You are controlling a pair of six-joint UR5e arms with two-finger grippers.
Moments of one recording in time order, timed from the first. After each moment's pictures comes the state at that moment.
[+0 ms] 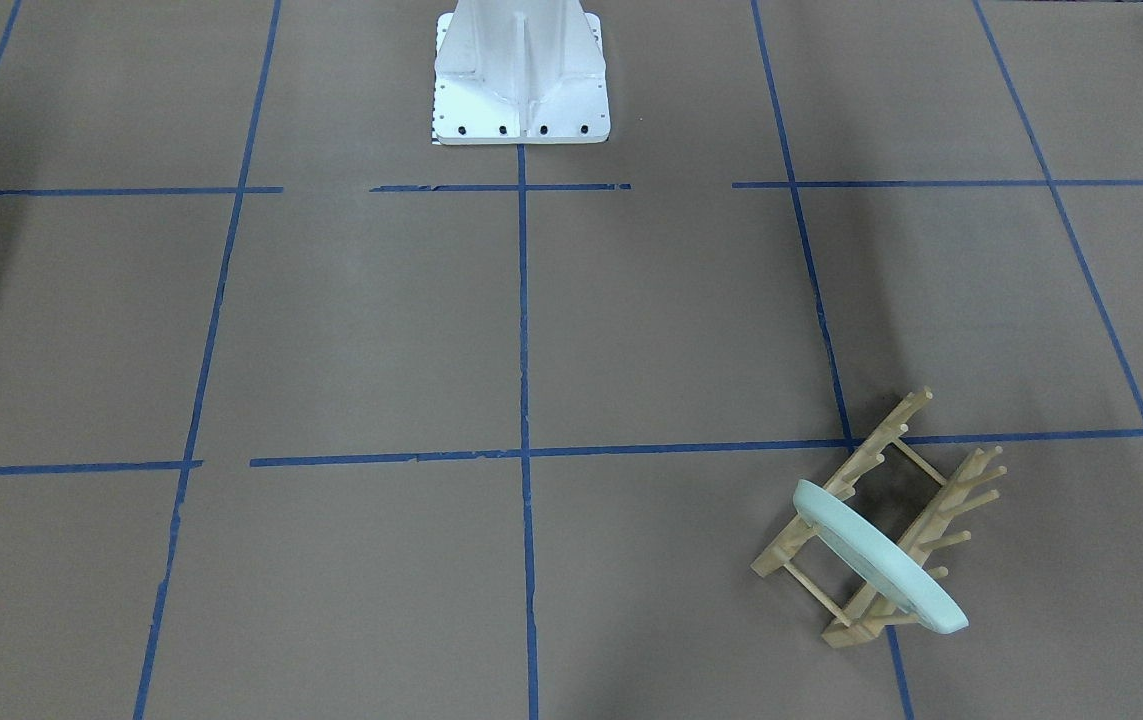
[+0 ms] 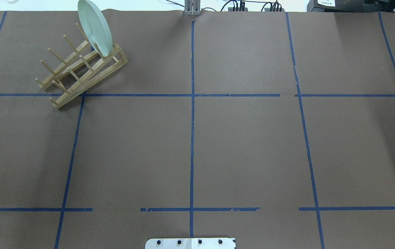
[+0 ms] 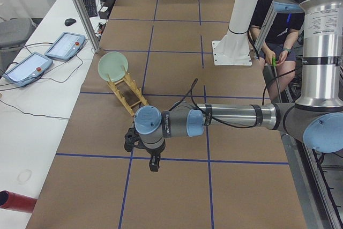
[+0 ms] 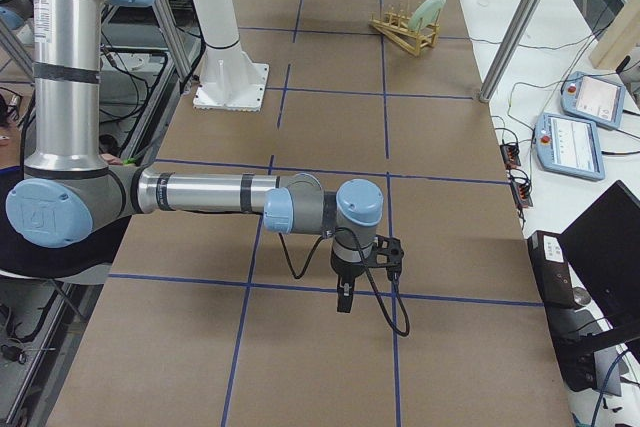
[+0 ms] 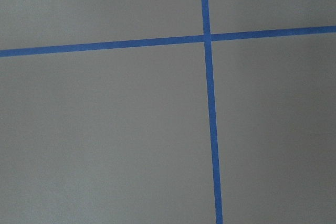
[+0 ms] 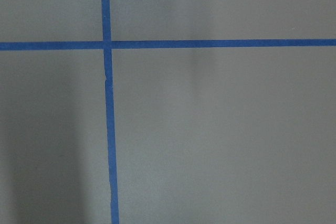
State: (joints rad) left arm -1.62 -1.49 -1.65 -1.49 -2.37 0.16; right arm 1.55 -1.66 1.68 -1.60 2.19 0.06
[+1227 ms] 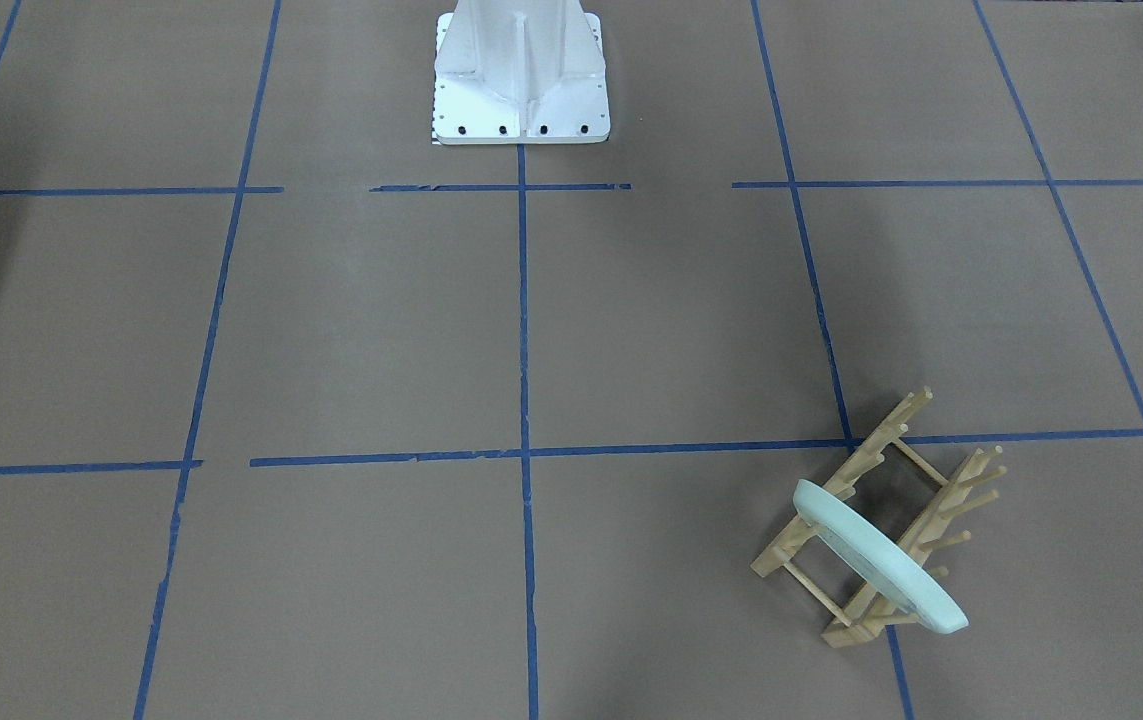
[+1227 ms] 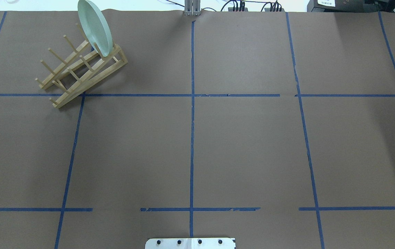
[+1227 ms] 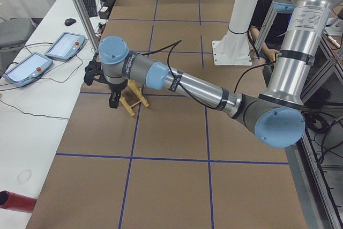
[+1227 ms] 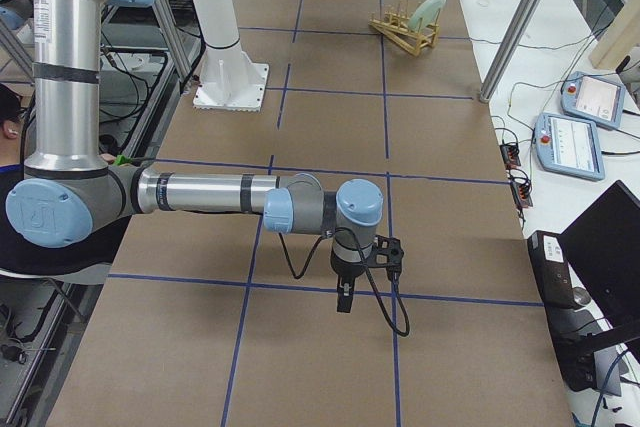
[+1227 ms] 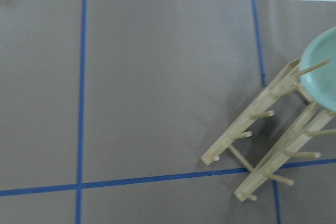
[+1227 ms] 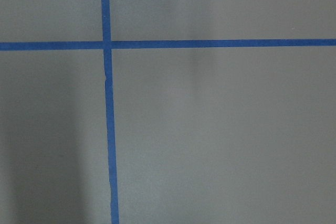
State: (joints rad) left arm -1.59 -1.84 -1.69 -1.78 -2.64 -0.40; right arm 1.55 -1.66 1.68 -1.60 2.19 0.06
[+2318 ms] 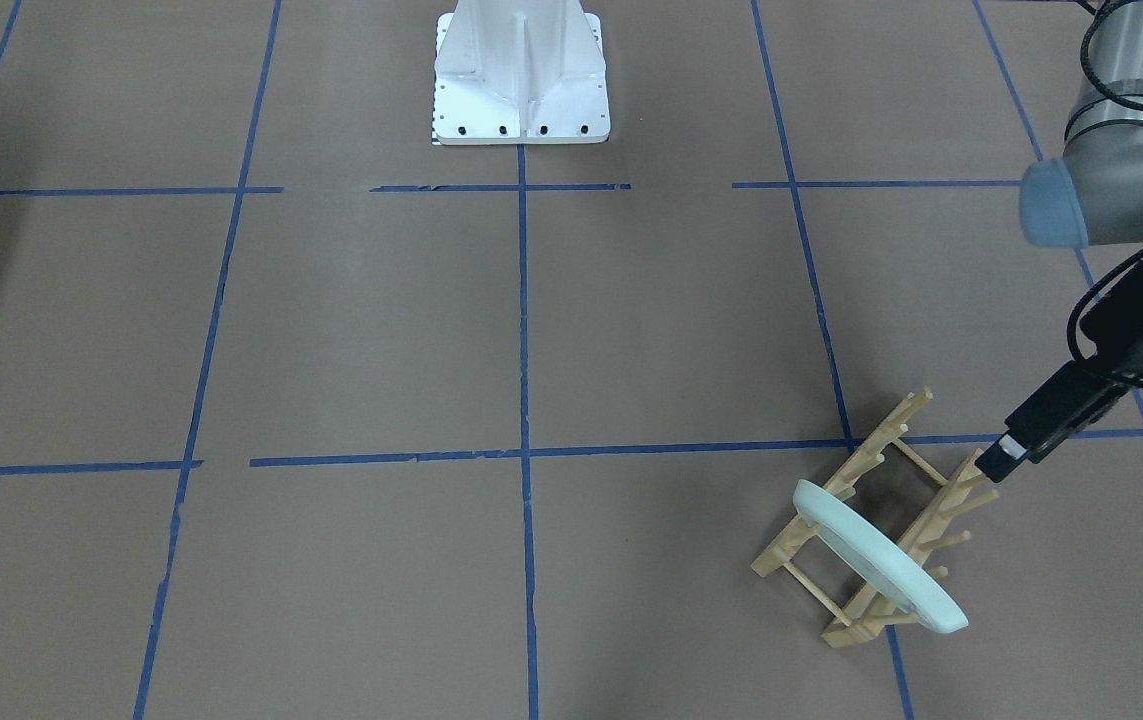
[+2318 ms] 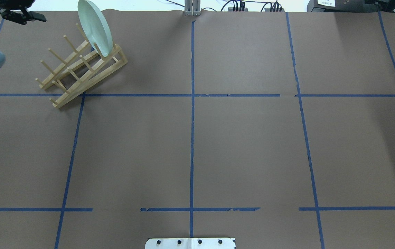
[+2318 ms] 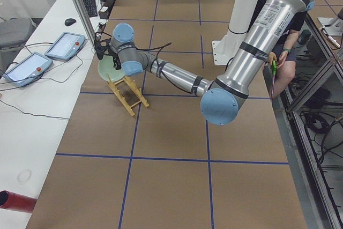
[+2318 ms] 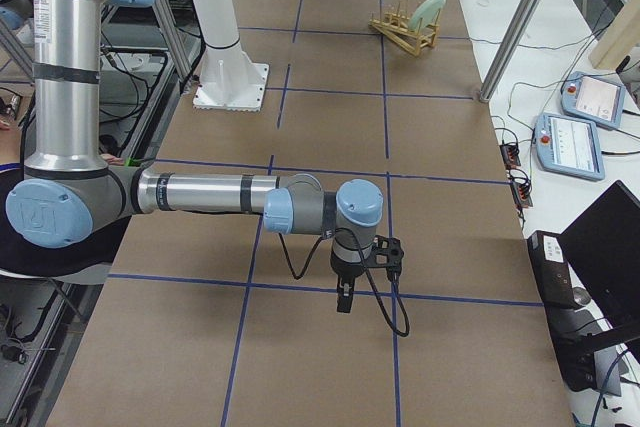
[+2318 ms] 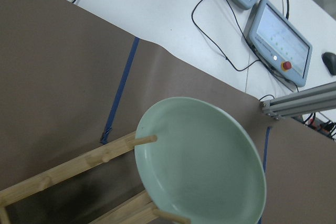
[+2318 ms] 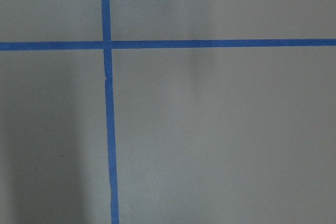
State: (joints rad) left arm -1.18 -2.07 -1.43 -2.44 -2.19 -1.59; right arm 1.55 -1.66 1.68 -1.60 2.19 0.06
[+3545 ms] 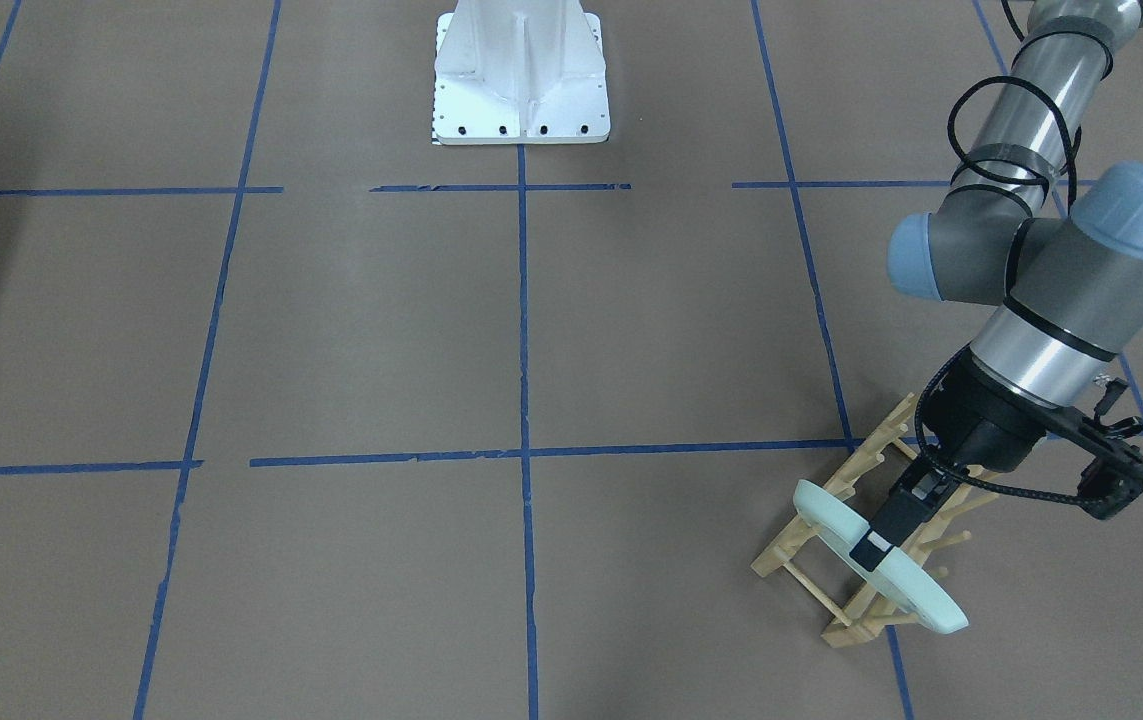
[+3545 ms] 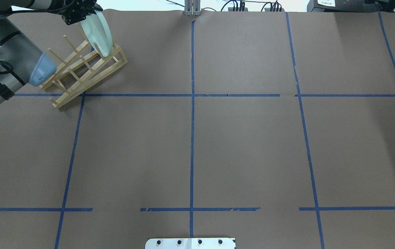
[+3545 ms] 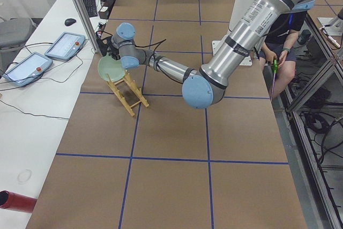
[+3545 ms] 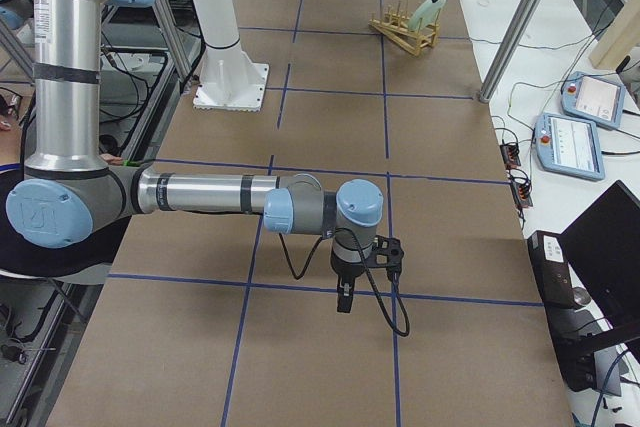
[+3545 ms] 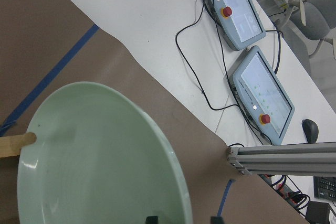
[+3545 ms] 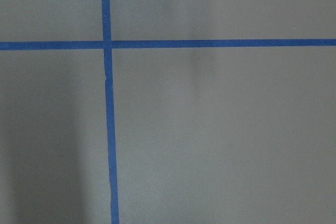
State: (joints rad) left arm -1.06 -2.20 -1.28 -2.51 -2.01 -1.75; right arm 1.55 -1.66 1.68 -1.60 2.19 0.06
